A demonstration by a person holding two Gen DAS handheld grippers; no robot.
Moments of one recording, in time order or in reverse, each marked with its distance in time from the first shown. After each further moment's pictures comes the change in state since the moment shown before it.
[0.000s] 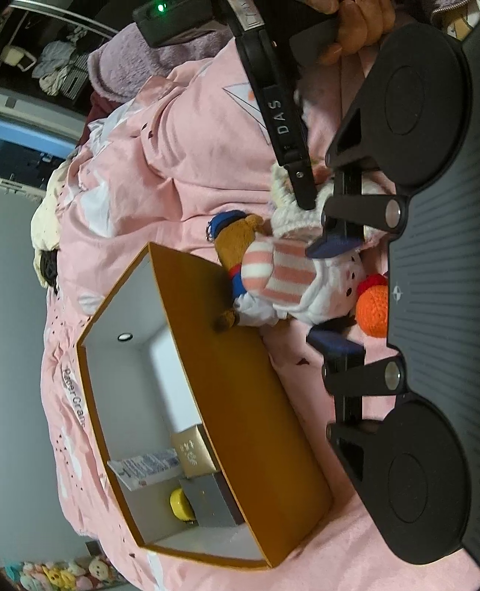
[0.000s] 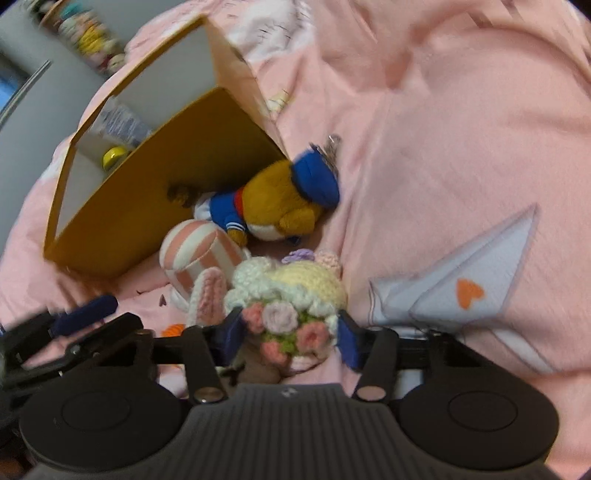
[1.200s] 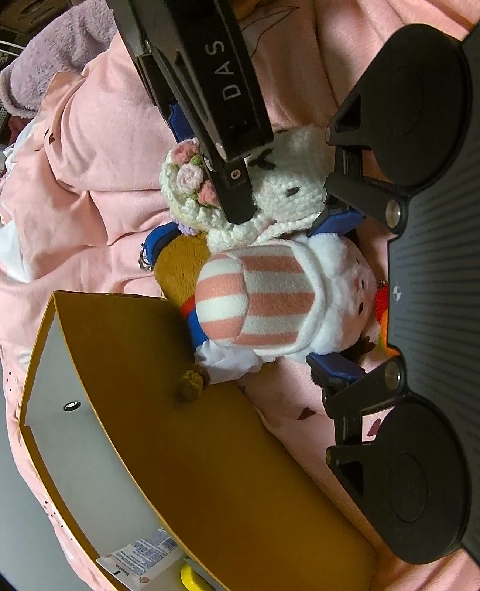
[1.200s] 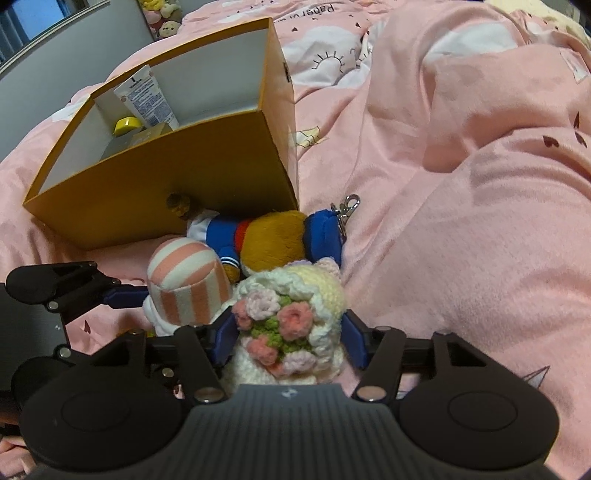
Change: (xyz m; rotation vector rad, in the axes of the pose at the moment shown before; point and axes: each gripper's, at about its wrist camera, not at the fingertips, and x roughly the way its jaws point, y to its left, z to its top) left arm 0.084 -0.028 0.000 0.176 0.156 0.001; right arm 0.016 0.008 0.025 -0.298 -0.054 -0.072
